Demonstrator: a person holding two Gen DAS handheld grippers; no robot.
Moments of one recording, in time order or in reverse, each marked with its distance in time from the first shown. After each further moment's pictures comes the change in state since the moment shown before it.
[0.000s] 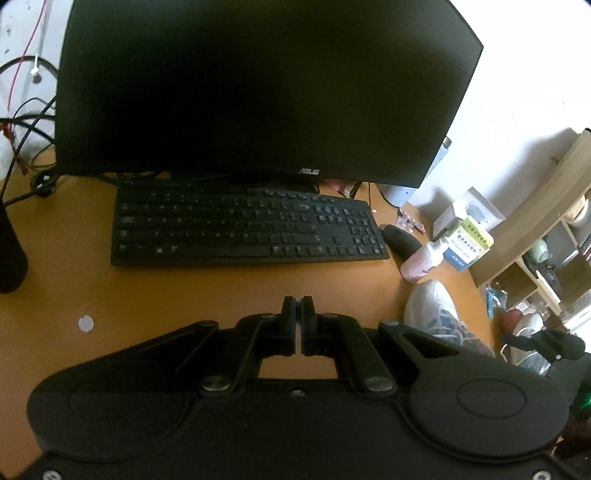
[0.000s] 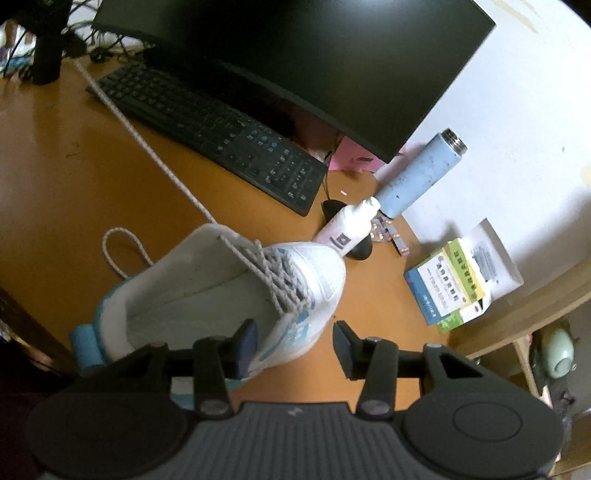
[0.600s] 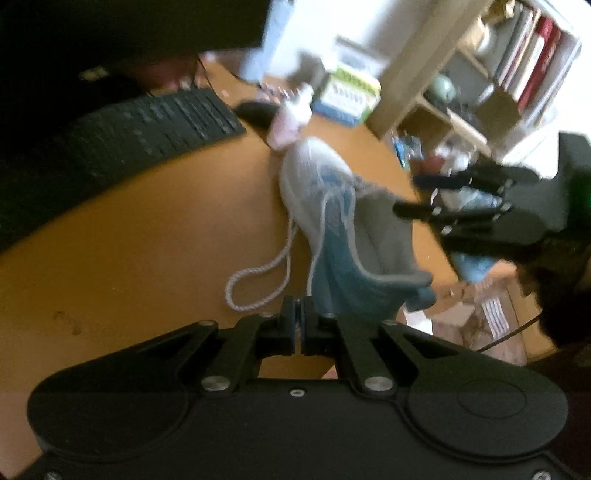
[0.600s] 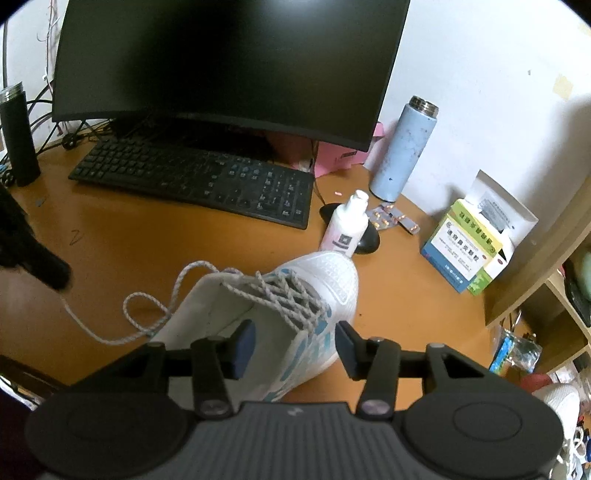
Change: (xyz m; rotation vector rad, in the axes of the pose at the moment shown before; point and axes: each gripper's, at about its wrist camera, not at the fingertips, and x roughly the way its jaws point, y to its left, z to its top) left arm 0.091 -0.098 -0.071 0.387 0.352 -0.247; right arm -0.008 -0.023 0.001 0.280 -0.039 0.102
